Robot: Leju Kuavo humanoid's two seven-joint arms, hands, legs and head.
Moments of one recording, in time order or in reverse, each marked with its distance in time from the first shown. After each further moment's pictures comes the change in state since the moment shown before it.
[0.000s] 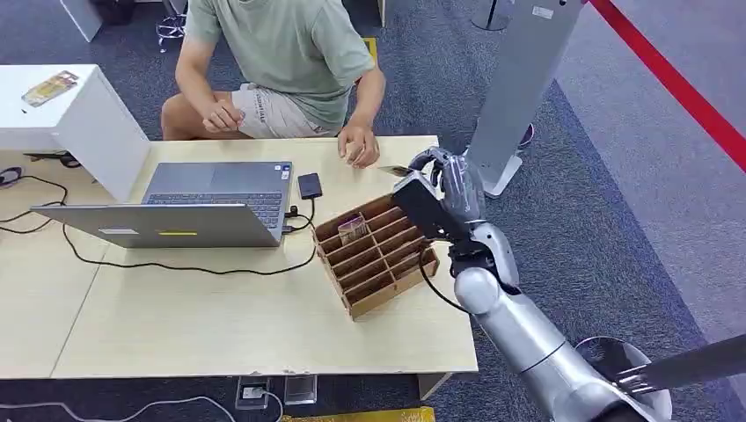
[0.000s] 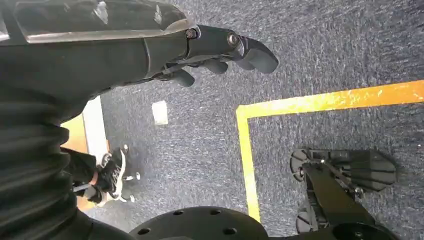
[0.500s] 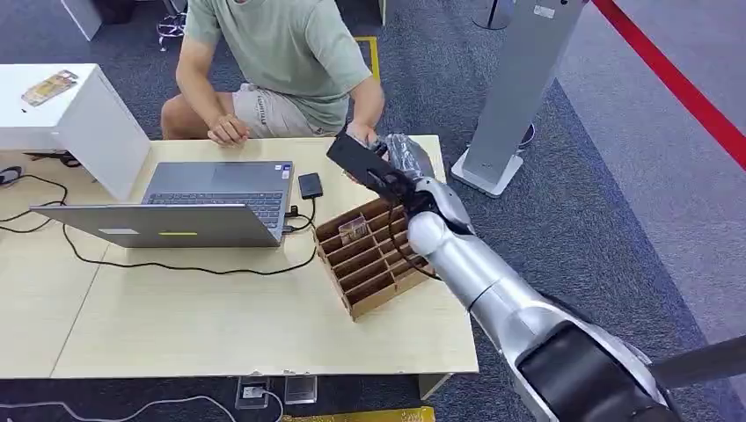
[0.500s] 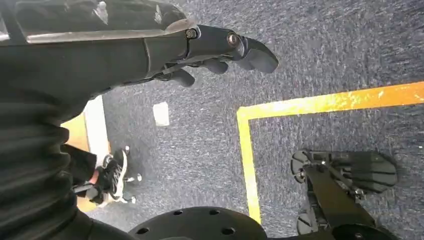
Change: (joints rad) left arm -0.004 0.000 0.000 0.000 -0.008 0.008 0.017; right arm -0.324 0.218 0.108 0.520 0.040 0.215 0.219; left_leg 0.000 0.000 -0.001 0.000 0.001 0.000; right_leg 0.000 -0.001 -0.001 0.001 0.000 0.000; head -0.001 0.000
